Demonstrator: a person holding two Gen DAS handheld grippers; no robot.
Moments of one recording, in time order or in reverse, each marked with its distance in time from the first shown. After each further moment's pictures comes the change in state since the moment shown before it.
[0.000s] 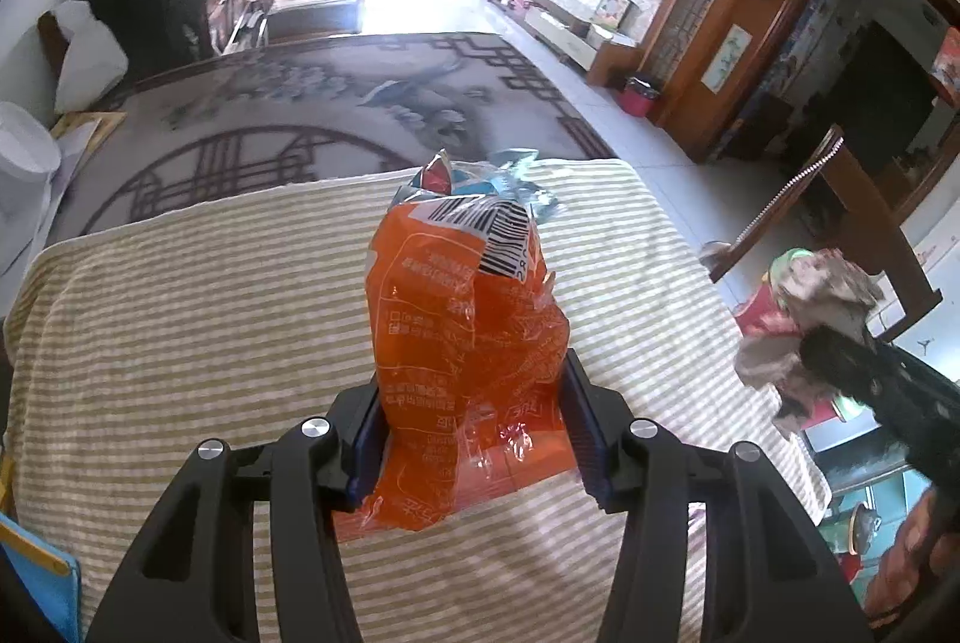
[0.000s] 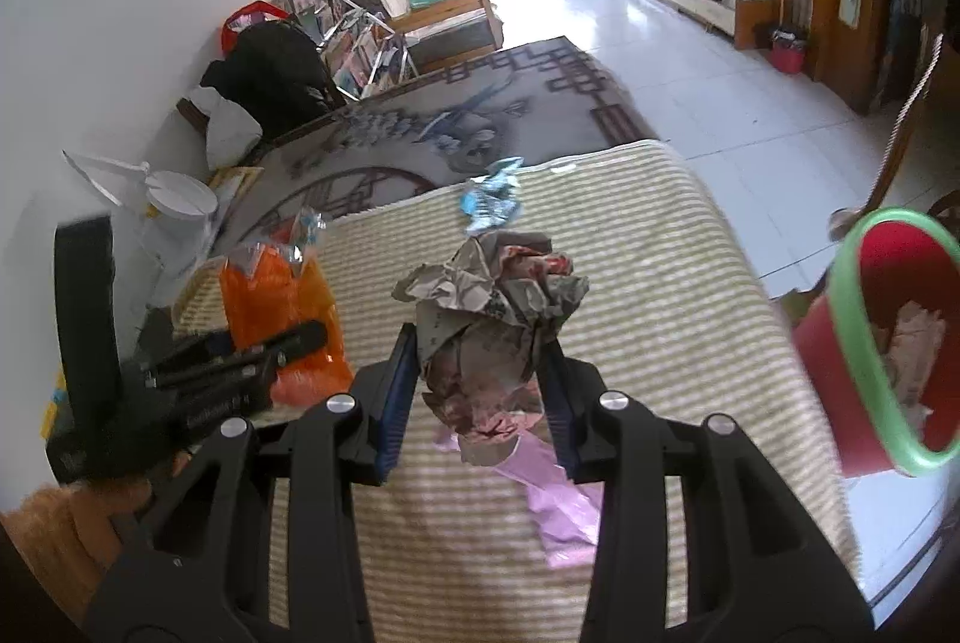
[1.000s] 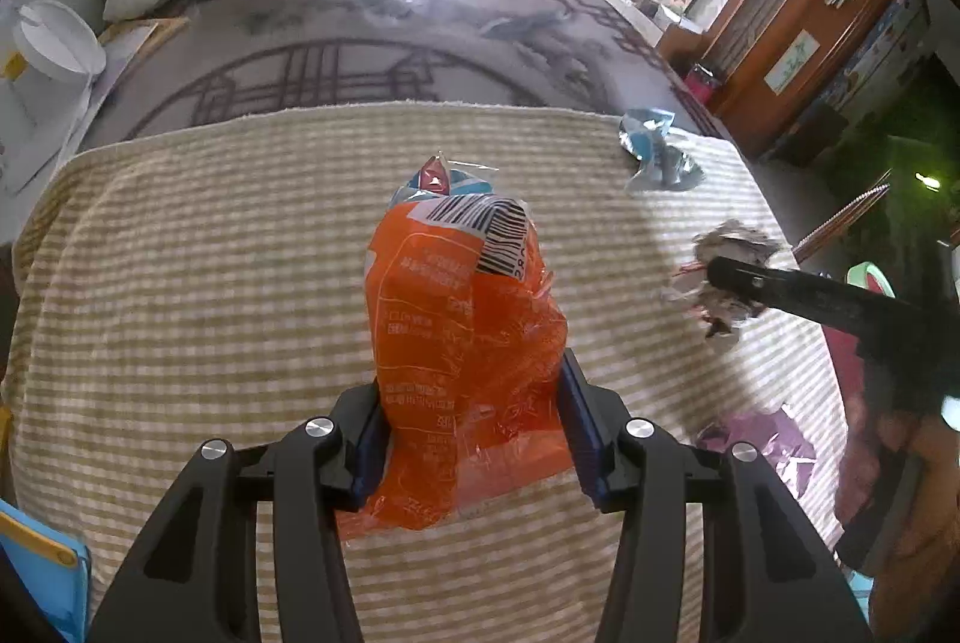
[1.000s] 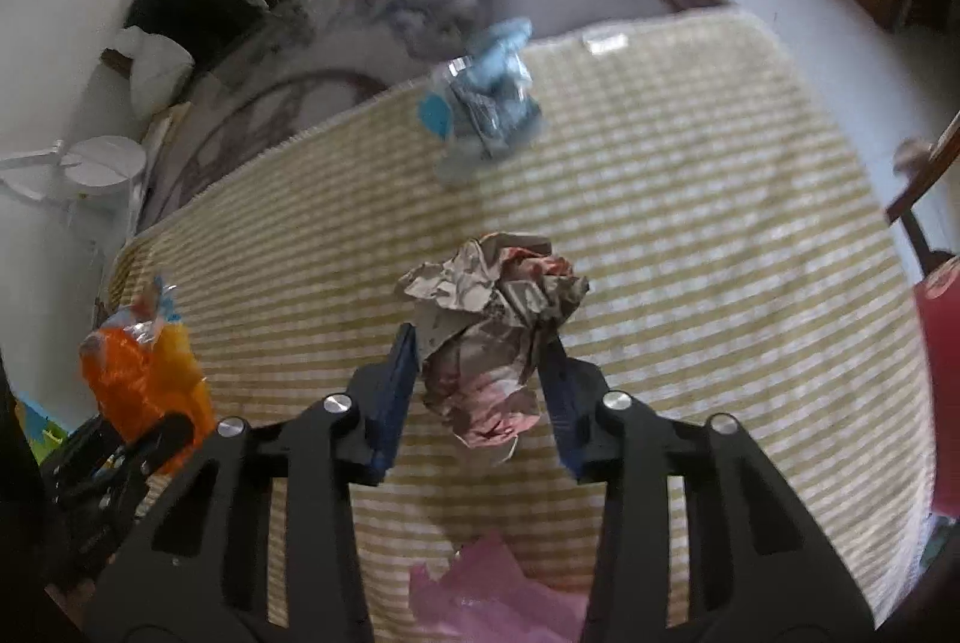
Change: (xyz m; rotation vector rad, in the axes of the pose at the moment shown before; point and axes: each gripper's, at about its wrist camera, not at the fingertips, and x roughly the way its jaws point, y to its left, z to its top) left arm 0.031 0.083 -0.014 -0.128 0.095 0.076; right arm 0.167 0.003 0.028 0.075 0.258 0.046
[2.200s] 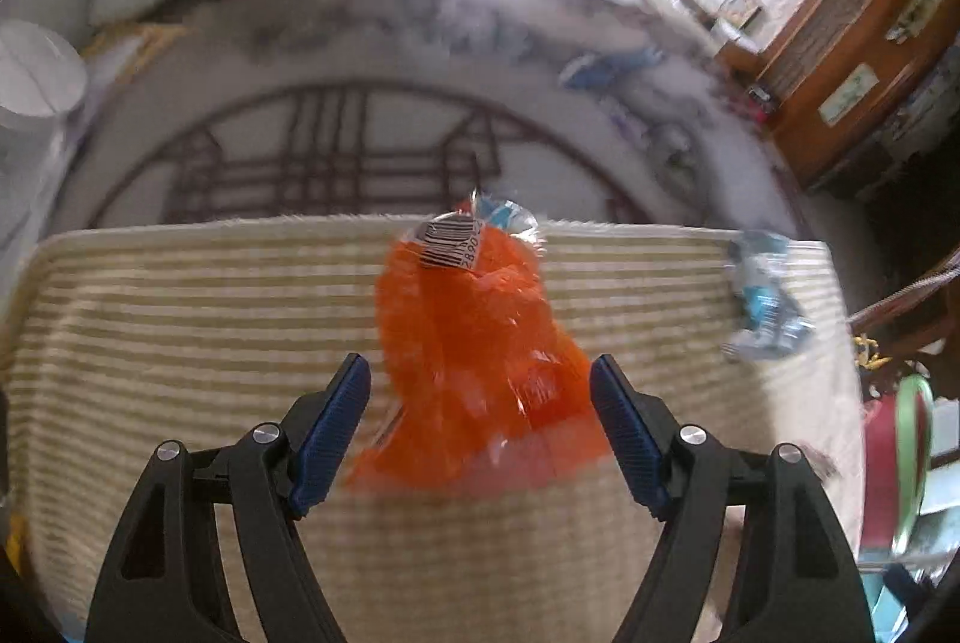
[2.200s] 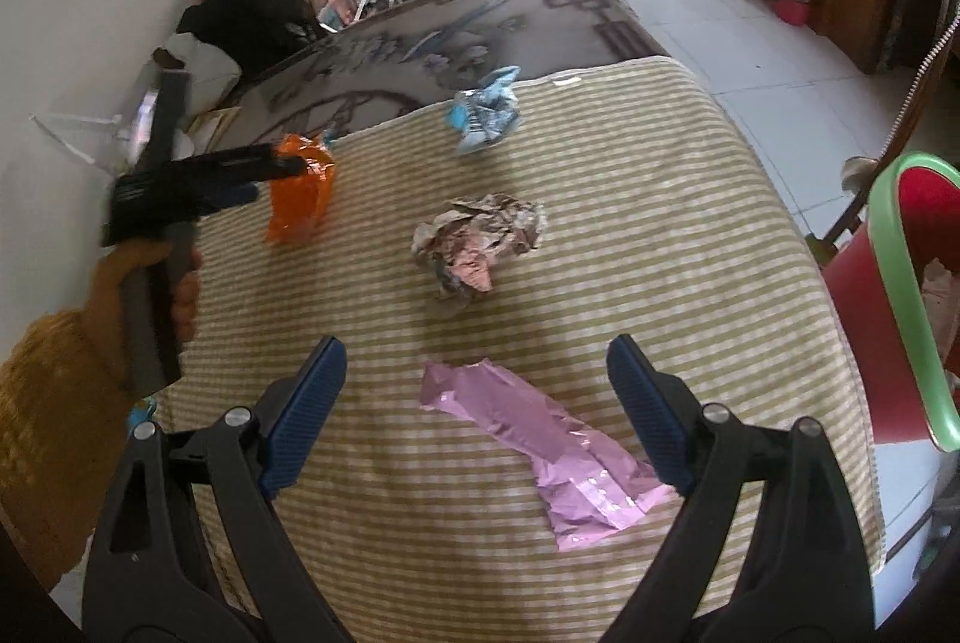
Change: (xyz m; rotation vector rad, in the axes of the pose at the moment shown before) left arm 0.073 0.034 0.102 -0.105 0.045 0.087; right arm -0.095 0.001 -0.068 -0.037 -0.089 -0.053
